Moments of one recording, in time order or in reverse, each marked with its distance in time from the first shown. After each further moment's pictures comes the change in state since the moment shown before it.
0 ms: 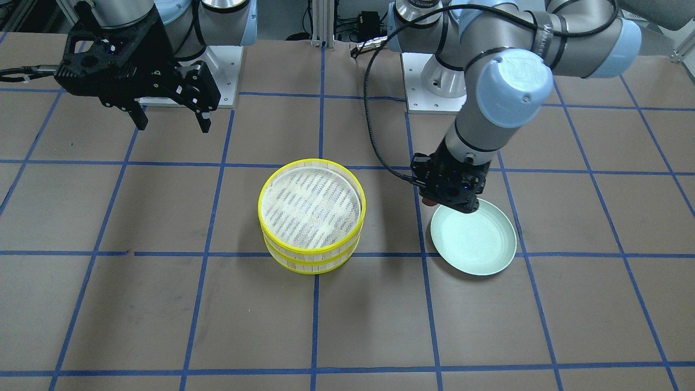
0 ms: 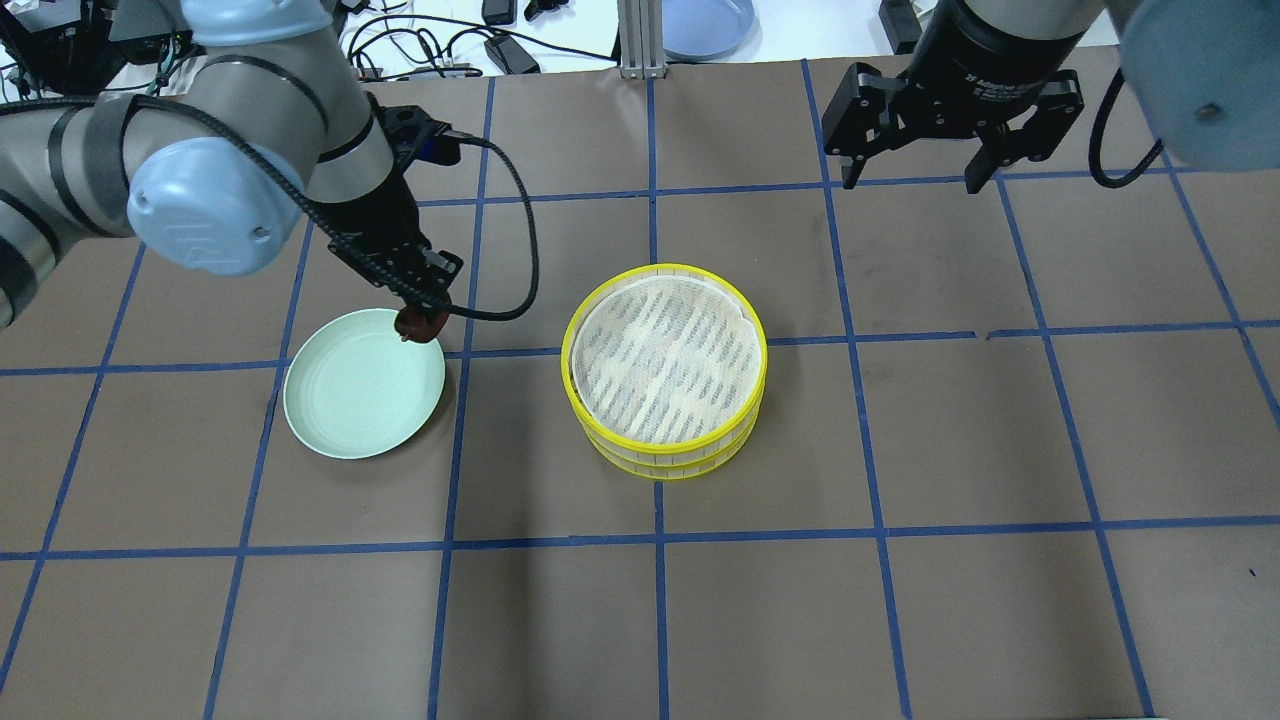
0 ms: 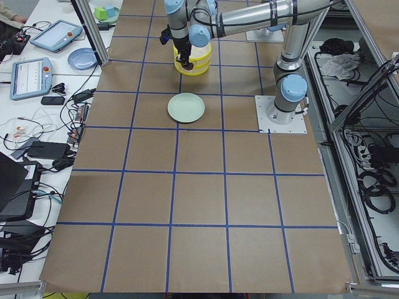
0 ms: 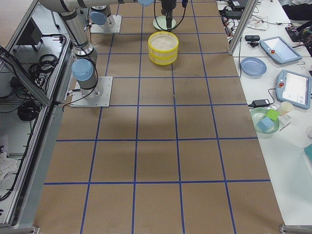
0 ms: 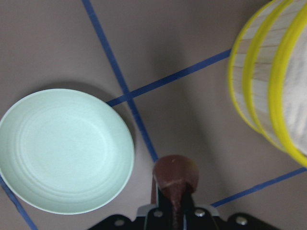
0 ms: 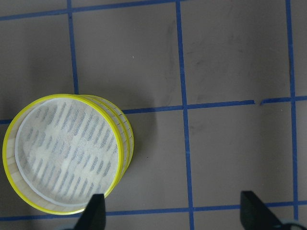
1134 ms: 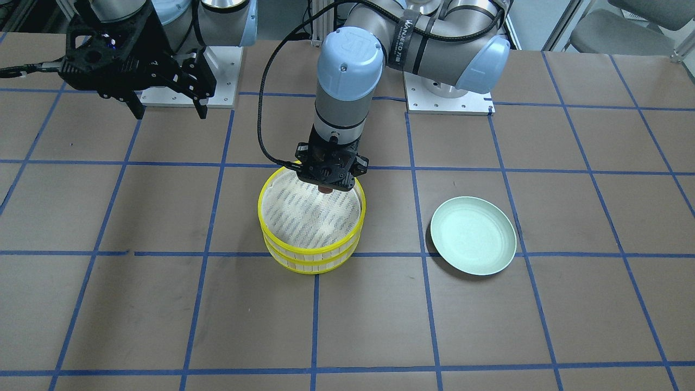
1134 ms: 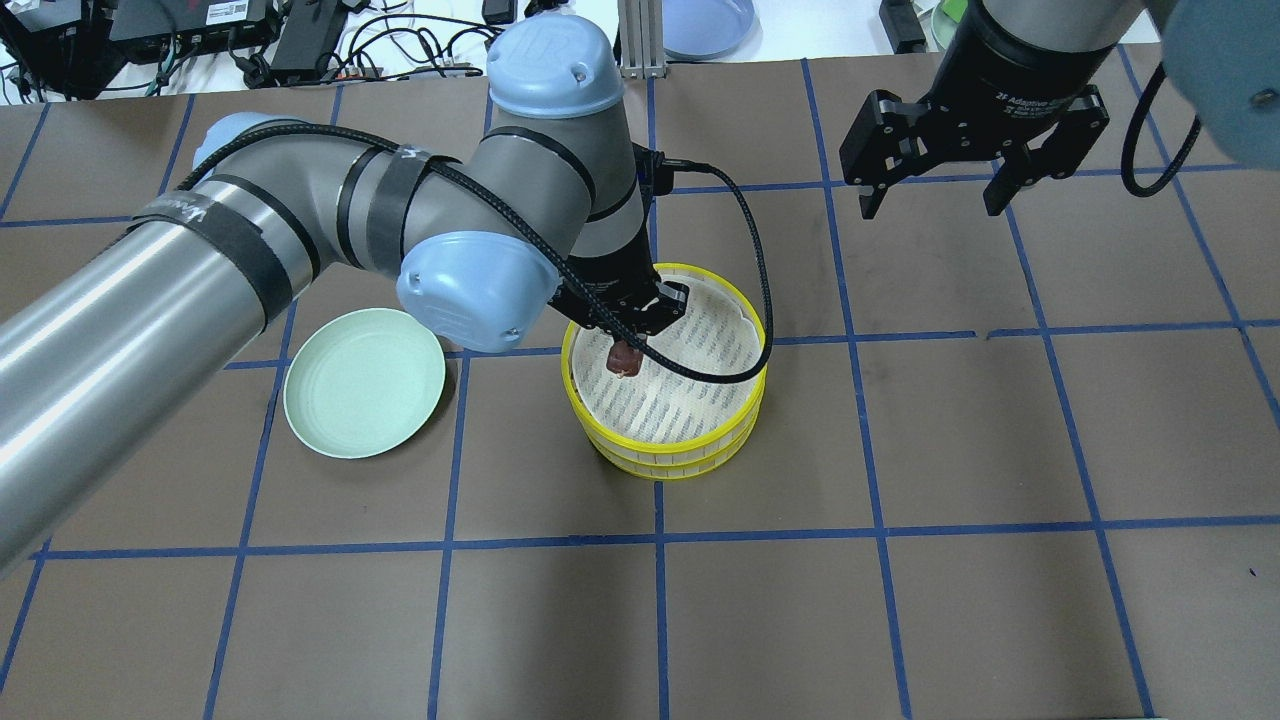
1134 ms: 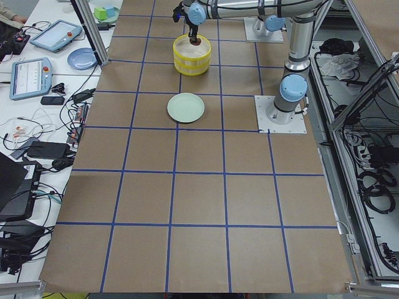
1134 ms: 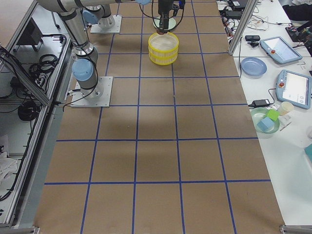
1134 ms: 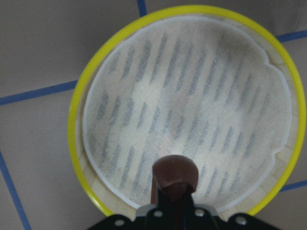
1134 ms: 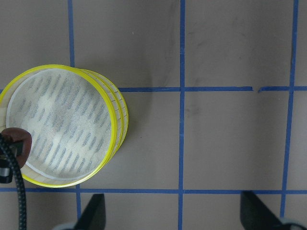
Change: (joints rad) left arm -0.281 -0.100 0.004 0.154 -0.081 -0.447; right arm -0.006 -0.011 0.005 0.054 -0.002 -0.073
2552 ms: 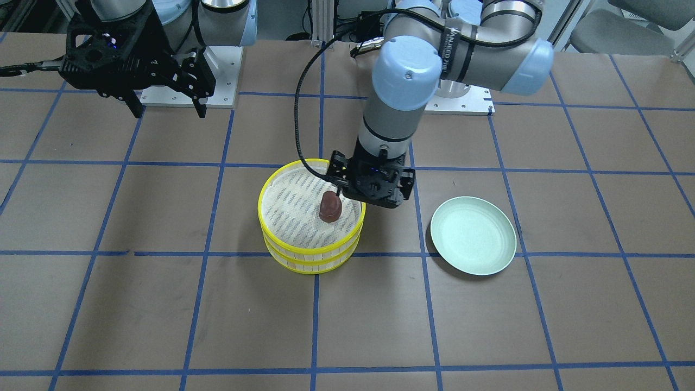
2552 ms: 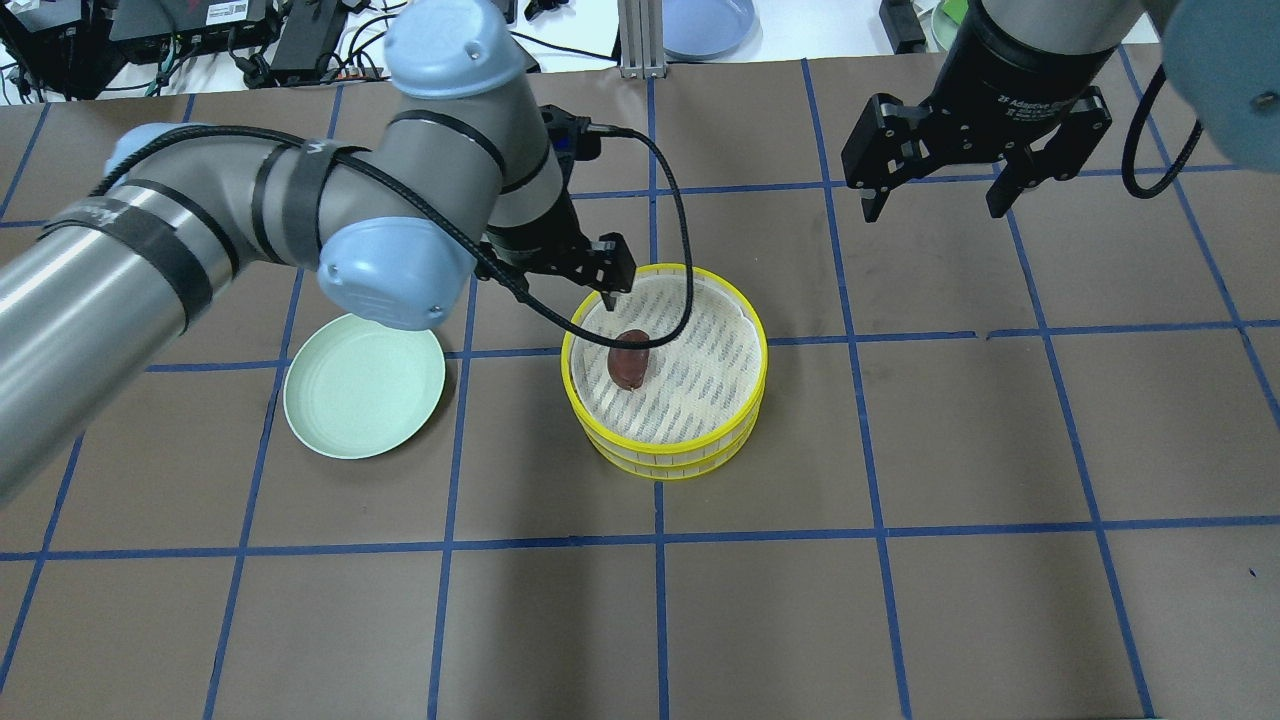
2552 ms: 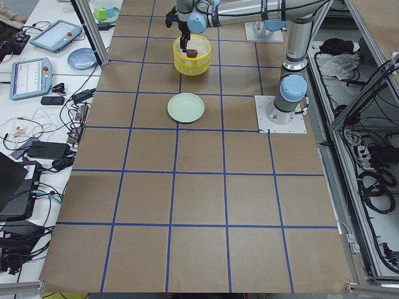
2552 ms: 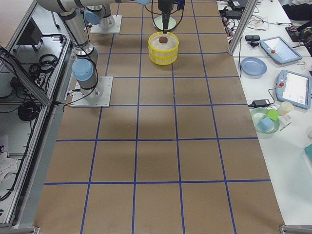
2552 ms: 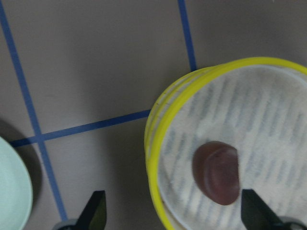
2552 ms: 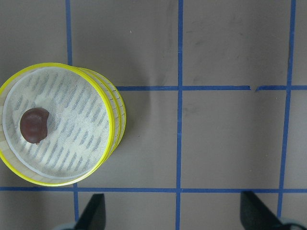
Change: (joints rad) left arm 0.177 0.044 -0.035 0.069 0.026 0.164; right arm 0.001 -0.001 0.001 0.004 -0.008 -0.002
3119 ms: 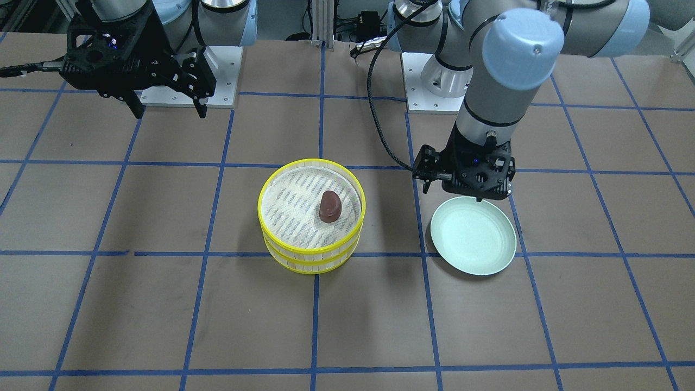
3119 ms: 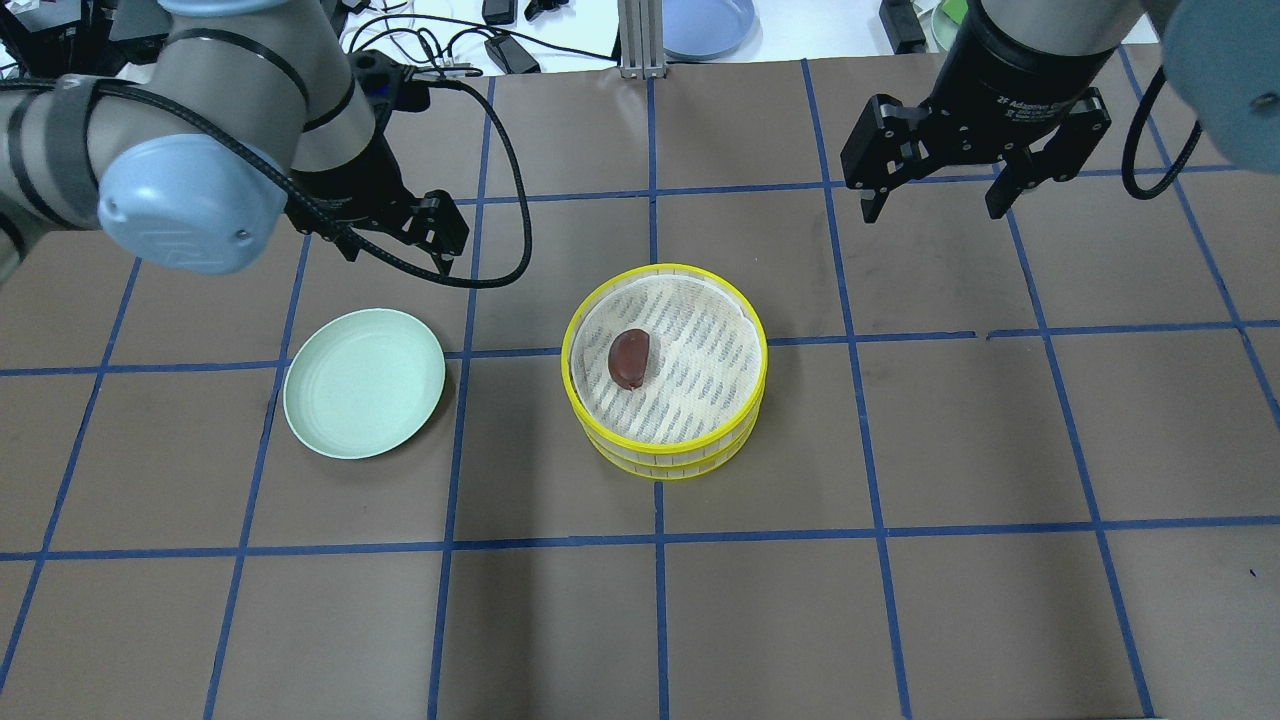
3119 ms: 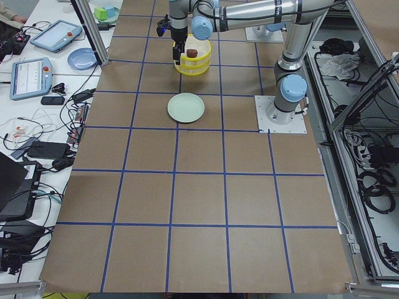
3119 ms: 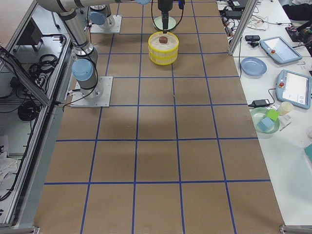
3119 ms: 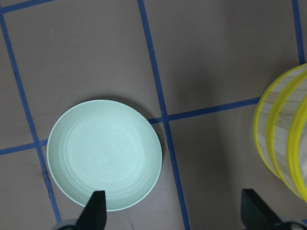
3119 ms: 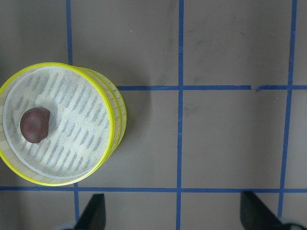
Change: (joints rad) left arm 0.171 0.117 0.031 -0.146 0.128 0.167; right arm 0.000 0.000 0.001 0.000 0.002 0.000
